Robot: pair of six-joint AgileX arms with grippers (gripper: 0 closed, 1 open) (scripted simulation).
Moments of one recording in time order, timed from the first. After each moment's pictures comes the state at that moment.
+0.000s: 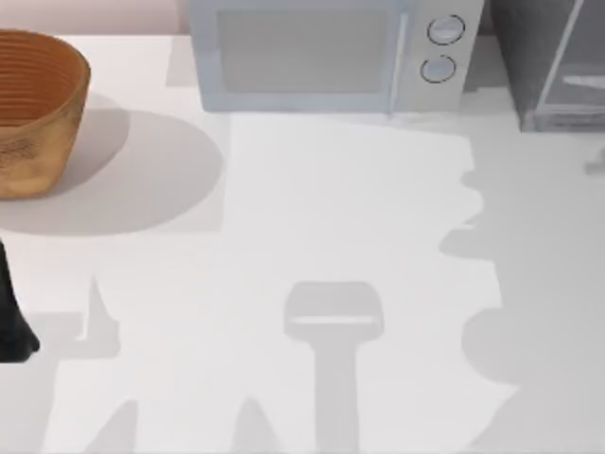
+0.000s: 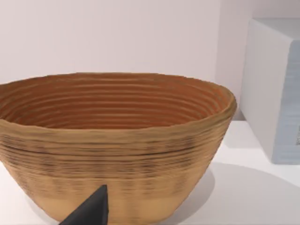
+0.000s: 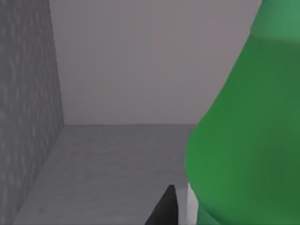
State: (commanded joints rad) left arm 0.00 0.00 0.00 0.00 0.00 0.00; right arm -0.29 1.83 0.74 1.07 -0.26 0.01
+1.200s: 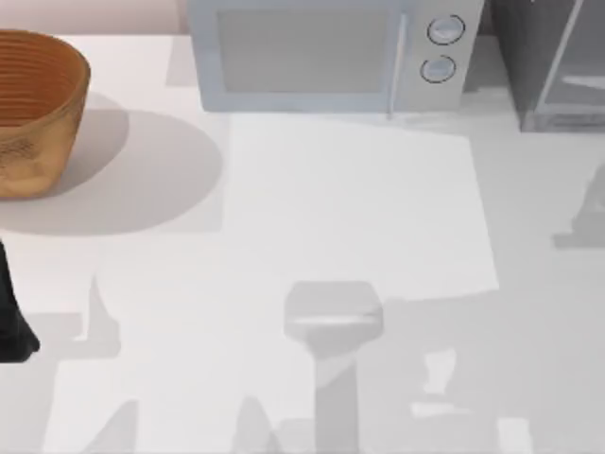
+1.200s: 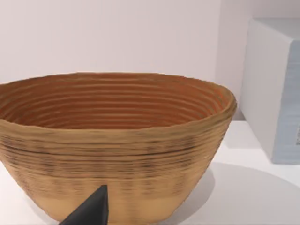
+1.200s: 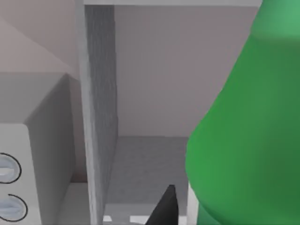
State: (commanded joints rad) left arm 0.00 0.00 0.00 0.00 0.00 0.00; right arm -0.15 0.91 0.37 0.55 -0.14 0.00
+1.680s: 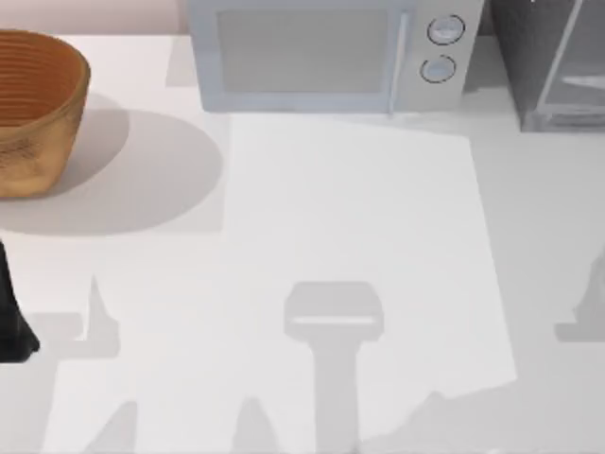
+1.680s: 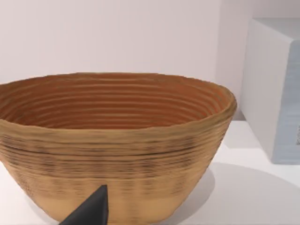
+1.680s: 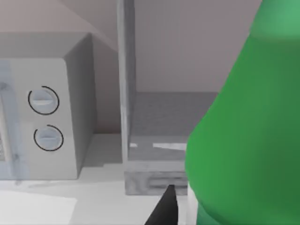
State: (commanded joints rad) left arm 0.00 0.00 0.00 0.00 0.00 0.00; right arm -0.04 0.18 0.07 0.11 -0.03 0.00
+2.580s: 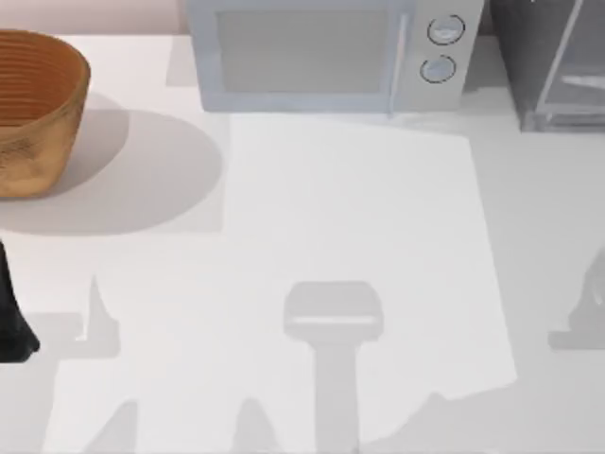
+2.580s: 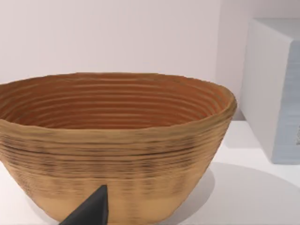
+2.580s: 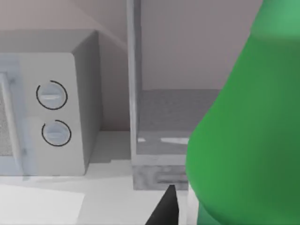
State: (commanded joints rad) left arm 0.00 0.00 0.00 0.00 0.00 0.00; right arm 0.07 0.11 0.03 0.10 0.07 0.01
